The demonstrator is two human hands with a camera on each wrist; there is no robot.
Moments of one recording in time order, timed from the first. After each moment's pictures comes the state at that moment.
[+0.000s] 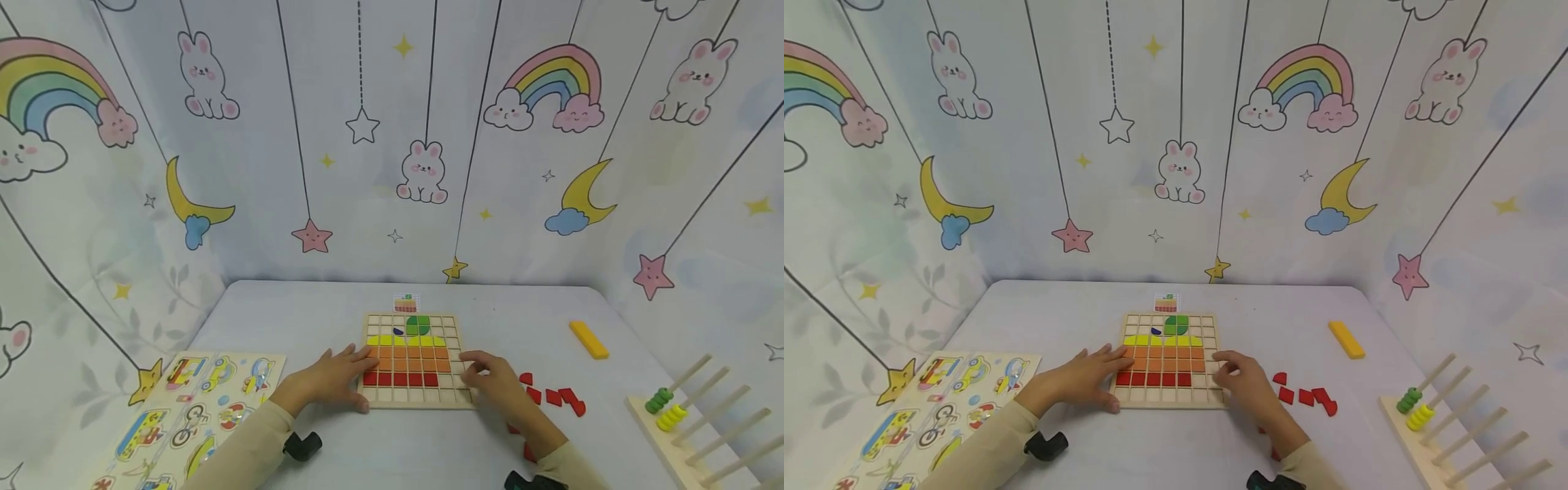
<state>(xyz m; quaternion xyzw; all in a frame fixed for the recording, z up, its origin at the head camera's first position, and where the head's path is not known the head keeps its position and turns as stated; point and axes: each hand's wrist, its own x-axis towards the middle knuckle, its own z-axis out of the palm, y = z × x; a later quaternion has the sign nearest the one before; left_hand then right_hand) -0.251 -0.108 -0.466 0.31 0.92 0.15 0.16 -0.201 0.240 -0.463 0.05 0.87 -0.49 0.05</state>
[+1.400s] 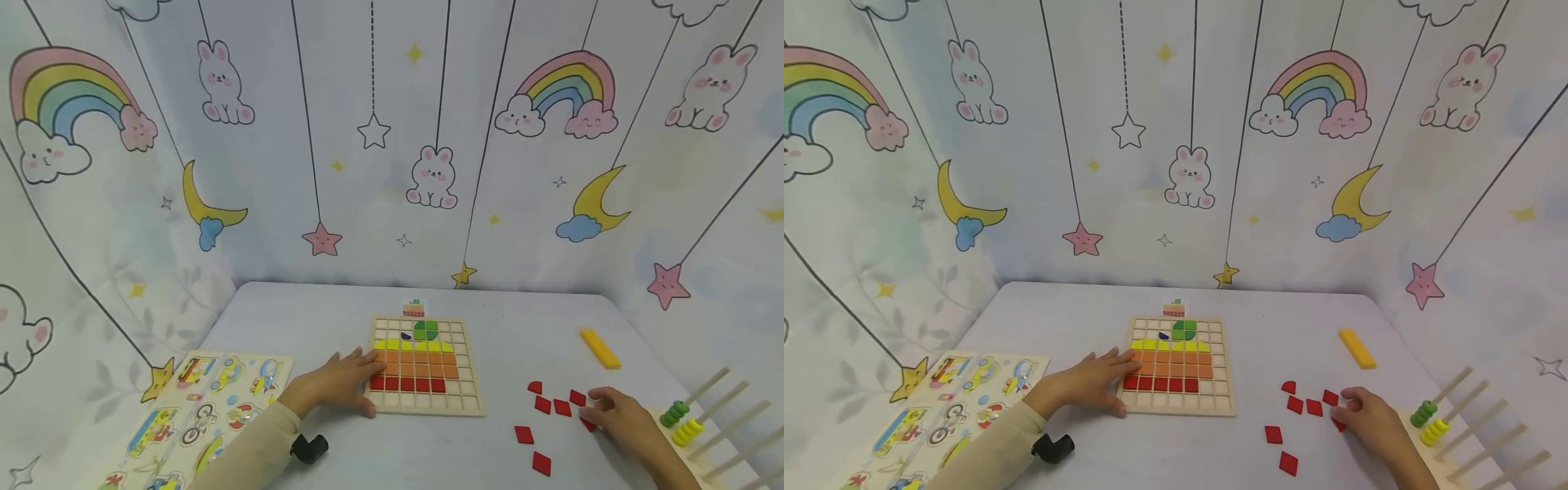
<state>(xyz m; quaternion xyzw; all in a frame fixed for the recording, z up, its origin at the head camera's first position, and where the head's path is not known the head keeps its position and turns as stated) -0.251 -0.110 -0.466 0.31 0.93 0.14 0.16 -0.171 0.421 -0.462 0.17 0.92 -0.33 0.14</state>
